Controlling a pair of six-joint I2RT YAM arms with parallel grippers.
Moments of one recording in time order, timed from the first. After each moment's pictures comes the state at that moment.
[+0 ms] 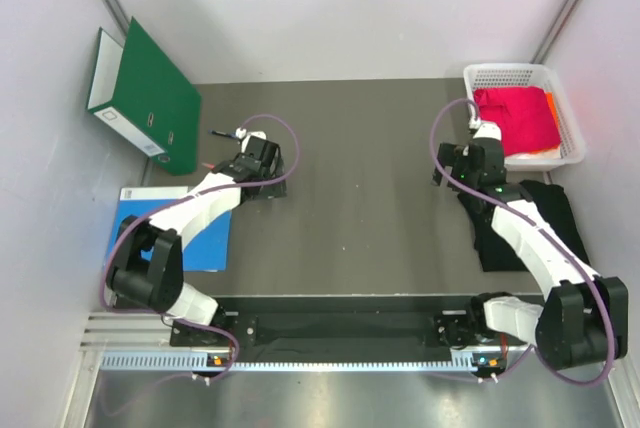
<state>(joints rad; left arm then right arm) -0.41 1.50 1.00 -0.51 -0.35 -0.44 0.15 1.14 0.77 -0.25 0.14 0.27</state>
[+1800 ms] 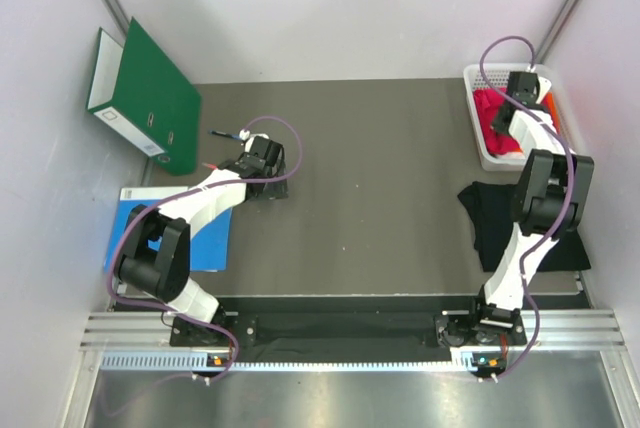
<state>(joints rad) -0.41 1.56 1.01 -0.50 -0.36 -0.44 -0.19 1.99 1.59 -0.40 0.28 0.34</state>
